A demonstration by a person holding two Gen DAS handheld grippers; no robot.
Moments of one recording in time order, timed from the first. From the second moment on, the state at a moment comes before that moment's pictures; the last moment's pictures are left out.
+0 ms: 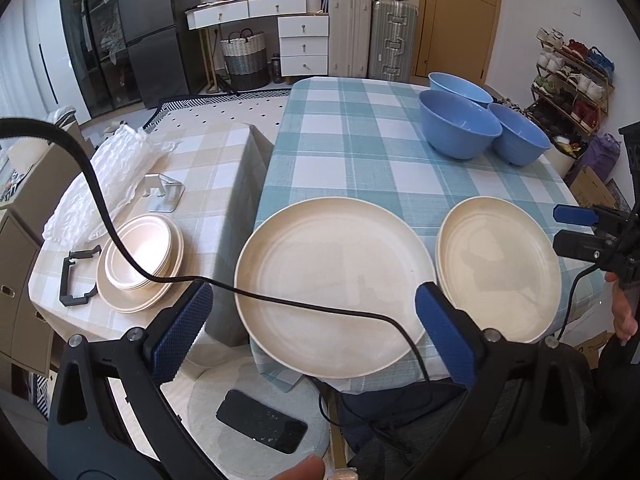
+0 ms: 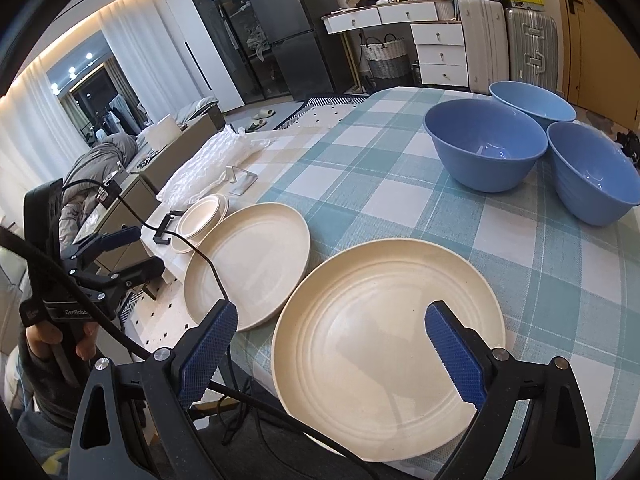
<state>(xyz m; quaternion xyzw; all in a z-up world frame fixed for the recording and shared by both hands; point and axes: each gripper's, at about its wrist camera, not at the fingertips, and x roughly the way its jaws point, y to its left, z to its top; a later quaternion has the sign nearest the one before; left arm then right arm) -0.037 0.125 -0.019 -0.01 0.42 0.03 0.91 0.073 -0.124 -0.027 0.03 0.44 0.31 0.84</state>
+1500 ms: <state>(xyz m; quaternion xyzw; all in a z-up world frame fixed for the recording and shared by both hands) -0.077 0.244 -0.062 -0.14 0.43 0.09 0.89 0.099 -0.018 -0.036 -0.05 0.47 0.35 0.81</state>
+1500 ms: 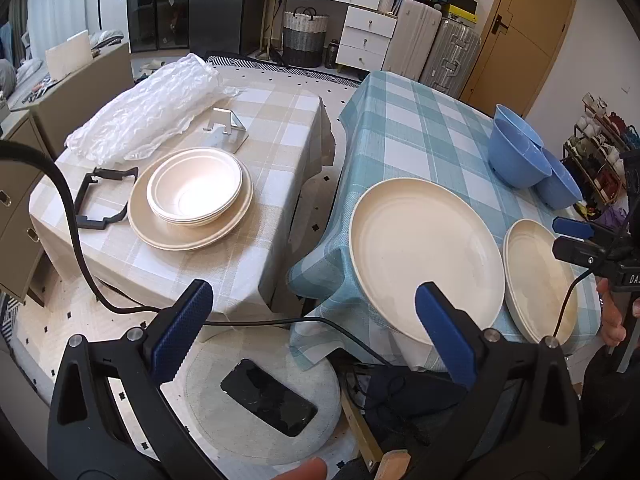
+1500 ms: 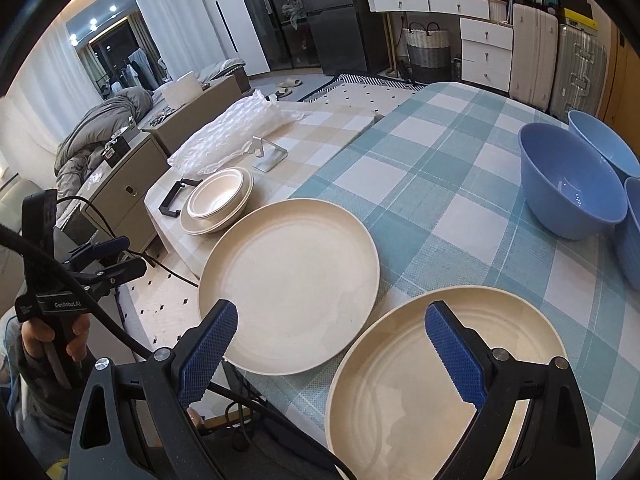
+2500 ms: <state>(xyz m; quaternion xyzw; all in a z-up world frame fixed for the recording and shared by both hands) -0.010 0.226 -0.115 -0.19 0.44 0.05 0.88 0.154 0.023 -0.076 -0.08 0.53 0.36 0.76</state>
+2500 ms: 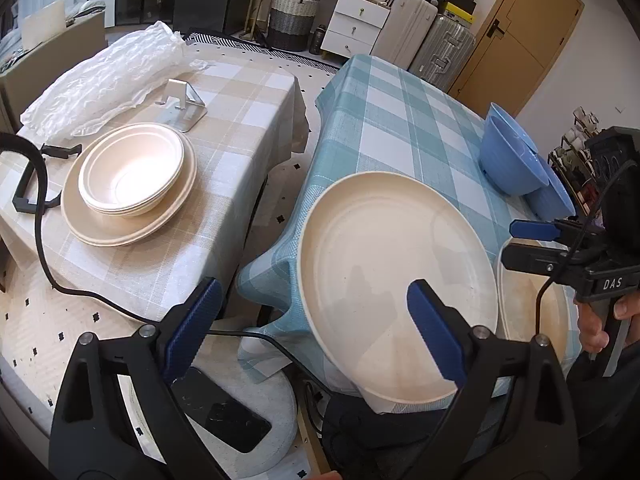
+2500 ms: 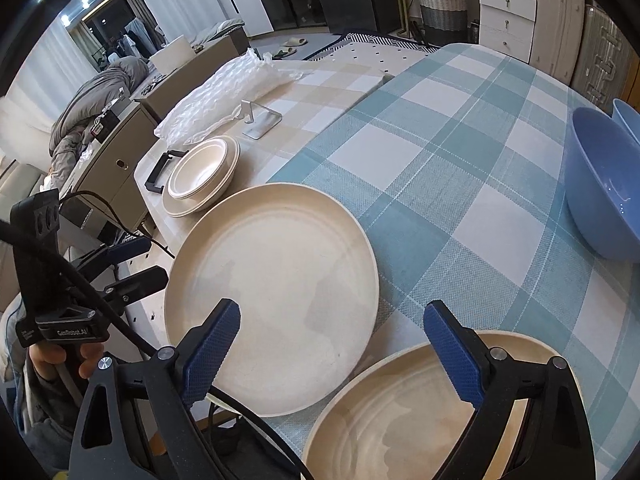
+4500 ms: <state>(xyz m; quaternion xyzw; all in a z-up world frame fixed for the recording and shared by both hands) -0.018 0.241 -0.122 -0.22 0.43 0.04 0.88 0.138 0.035 -0.079 -0.11 0.53 0.33 0.78</state>
